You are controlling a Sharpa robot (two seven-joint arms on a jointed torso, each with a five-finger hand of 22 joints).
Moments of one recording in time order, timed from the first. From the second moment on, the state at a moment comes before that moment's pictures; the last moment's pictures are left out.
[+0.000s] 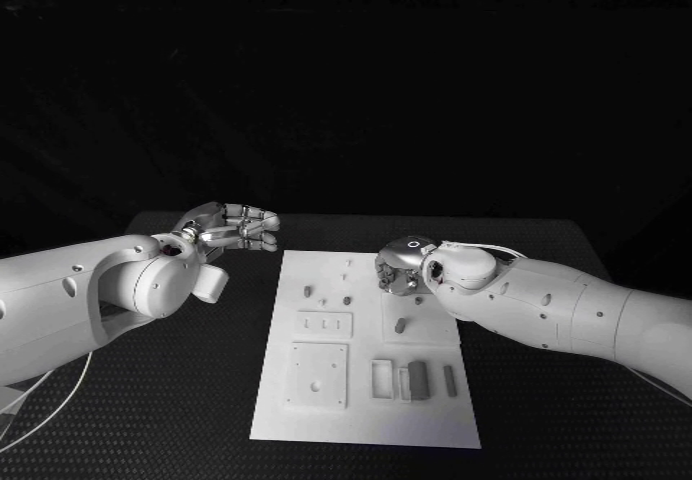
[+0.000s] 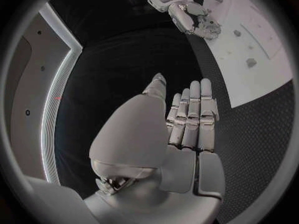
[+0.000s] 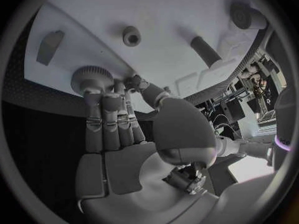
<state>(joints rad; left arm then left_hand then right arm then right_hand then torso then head) 1.43 -0.86 -0.24 1.44 -0.04 -0.26 0.18 1.56 -0.08 0.06 0.29 0.05 0.71 0.18 0.34 0.43 0.99 0.16 0.10 0.10 0.97 0.11 0.36 0.63 0.04 0.97 0.01 0.18 0.61 1.19 -0.55 -0.11 1.10 -1.76 -0.19 -0.07 1.14 -0.10 0.58 -0.29 0.05 0.92 0.15 0.33 0.45 1.20 0.10 0.08 0.15 1.32 -0.01 1.12 0.82 0.16 1.20 -0.03 0.86 1.31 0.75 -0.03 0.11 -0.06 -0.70</state>
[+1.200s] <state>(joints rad) 1.43 -0.86 -0.24 1.44 -0.05 -0.26 0.18 1.56 -0.08 0.06 0.29 0.05 0.71 0.18 0.34 0.43 0.99 0.16 0.10 0.09 0.97 0.11 0.35 0.63 0.05 0.97 0.01 0.18 0.61 1.19 -0.53 -0.11 1.09 -1.76 -0.21 -0.07 1.09 -0.13 0.57 -0.29 0.05 0.90 0.16 0.32 0.45 1.21 0.09 0.07 0.14 1.31 -0.01 1.13 0.81 0.15 1.19 -0.03 0.87 1.31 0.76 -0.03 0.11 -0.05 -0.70</state>
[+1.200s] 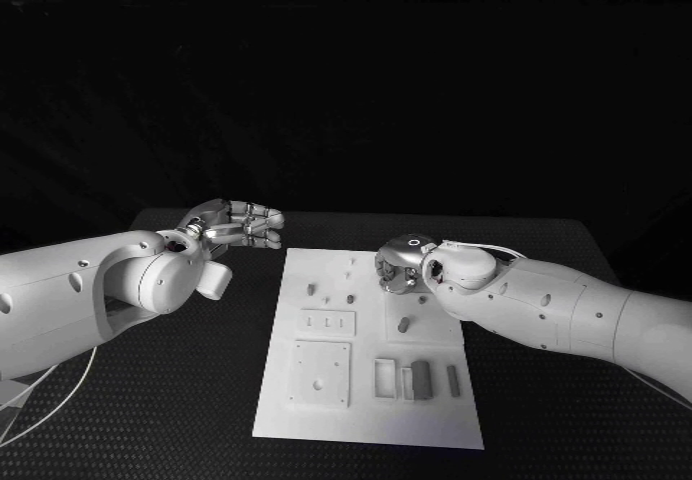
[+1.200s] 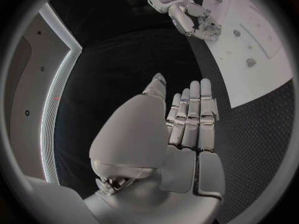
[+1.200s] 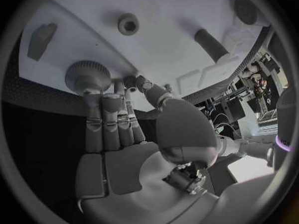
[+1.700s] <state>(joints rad) 1.43 -0.86 -0.24 1.44 -0.05 -0.26 0.17 1.56 -0.08 0.06 0.29 0.05 0.71 0.18 0.34 0.43 0.99 0.16 0.10 0.09 0.97 0.11 0.35 0.63 0.04 0.97 0.01 0.18 0.61 1.19 -0.53 -0.11 1.10 -1.76 -0.21 -0.08 1.11 -0.11 0.59 -0.29 0.05 0.92 0.15 0.32 0.46 1.21 0.10 0.08 0.15 1.31 -0.01 1.14 0.81 0.15 1.19 -0.03 0.88 1.31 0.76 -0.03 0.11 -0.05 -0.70</state>
